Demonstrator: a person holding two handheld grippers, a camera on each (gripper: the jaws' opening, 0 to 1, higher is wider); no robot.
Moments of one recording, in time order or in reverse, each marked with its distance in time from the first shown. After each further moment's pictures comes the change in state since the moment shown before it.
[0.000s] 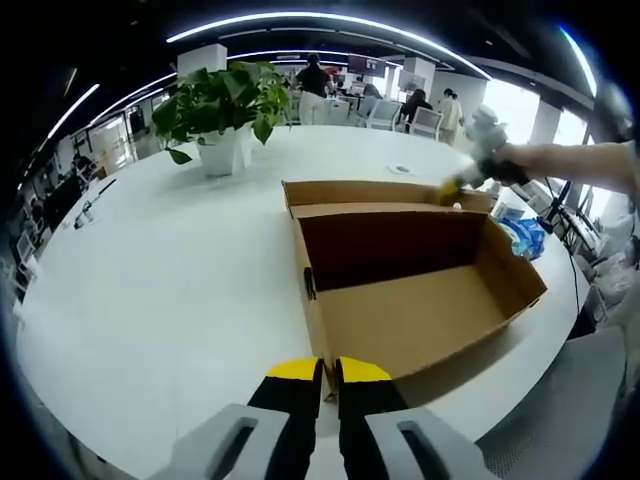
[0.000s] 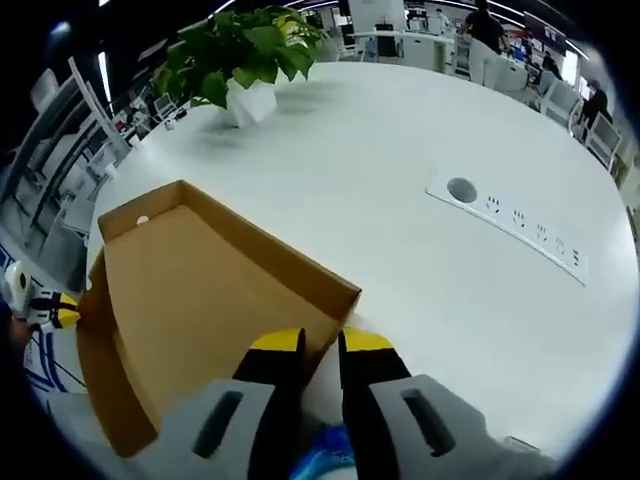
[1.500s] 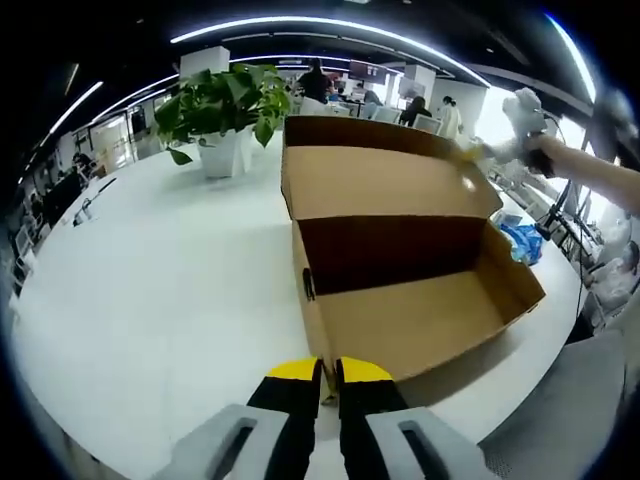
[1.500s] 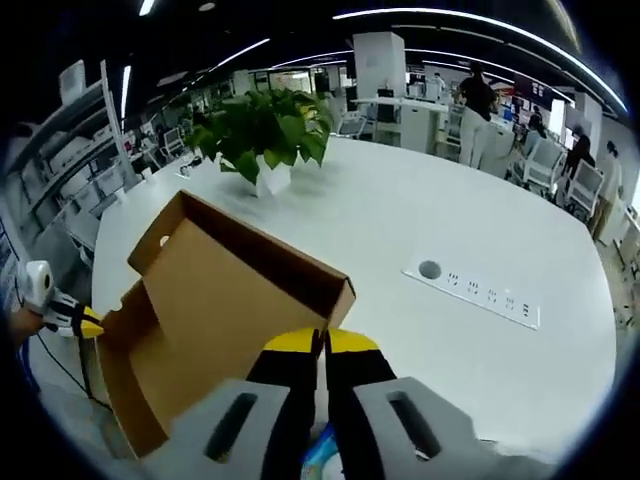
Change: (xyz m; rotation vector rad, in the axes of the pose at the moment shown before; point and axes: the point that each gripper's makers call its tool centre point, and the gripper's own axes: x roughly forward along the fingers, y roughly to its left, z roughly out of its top) left arm 0.001 -0.001 0.000 -0.019 -0.032 -0.013; right arm -0.100 0.033 0.045 -0.094 -0.297 -0.059
